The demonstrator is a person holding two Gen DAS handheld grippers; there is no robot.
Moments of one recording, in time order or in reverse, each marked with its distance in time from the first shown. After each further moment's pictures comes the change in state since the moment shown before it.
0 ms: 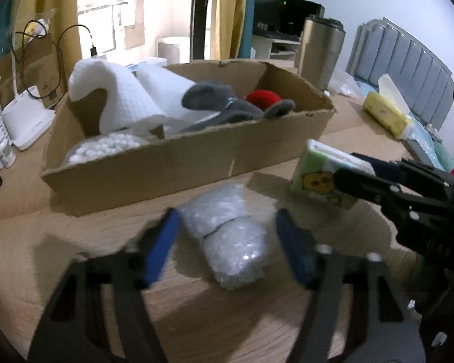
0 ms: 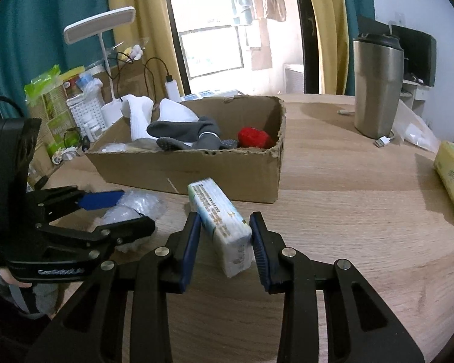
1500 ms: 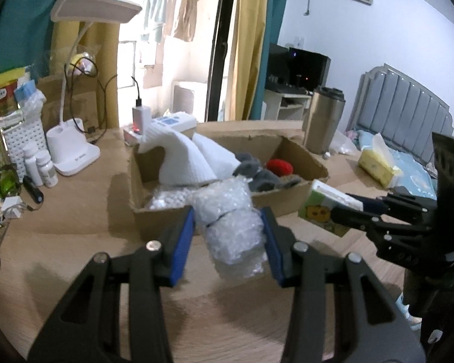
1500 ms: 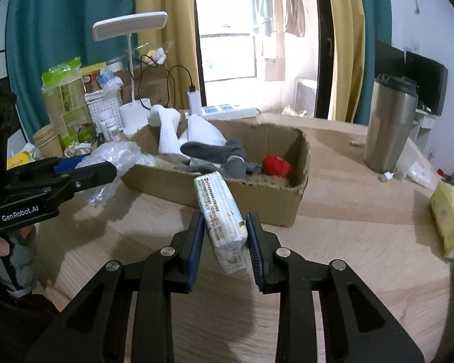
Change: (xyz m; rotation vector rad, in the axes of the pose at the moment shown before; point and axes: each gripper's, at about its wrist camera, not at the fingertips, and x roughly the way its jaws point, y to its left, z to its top) left arm -0.087 0.037 0.001 -0.069 -0.269 0.017; right arm -0.022 0.031 0.019 -0.110 -0.035 0.001
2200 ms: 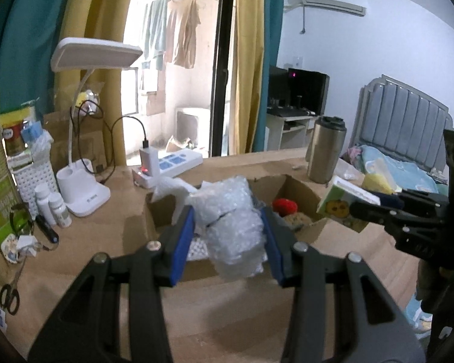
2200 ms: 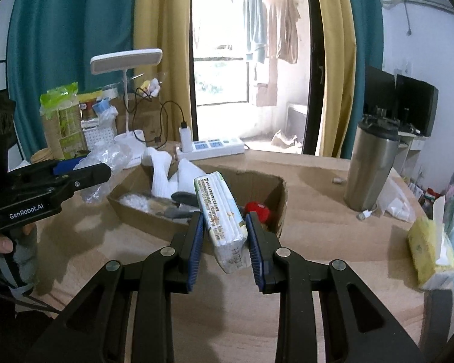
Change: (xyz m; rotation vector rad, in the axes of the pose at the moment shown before) left arm -0.014 0.003 0.036 0.044 -0.116 0.029; right arm -0.027 -0.007 0.034 -0.022 -0.115 -0.051
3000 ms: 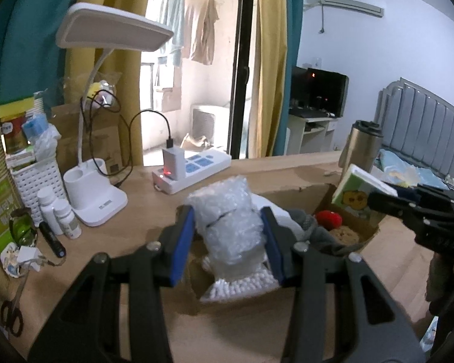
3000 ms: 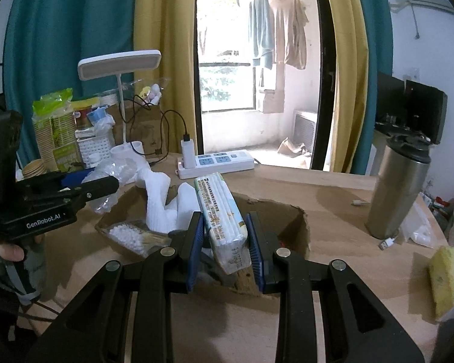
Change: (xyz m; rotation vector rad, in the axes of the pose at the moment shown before) left arm 0.052 0.047 0.009 -0.029 0.013 0.065; right arm 0.058 0.006 0.028 -0.007 -0.024 0.032
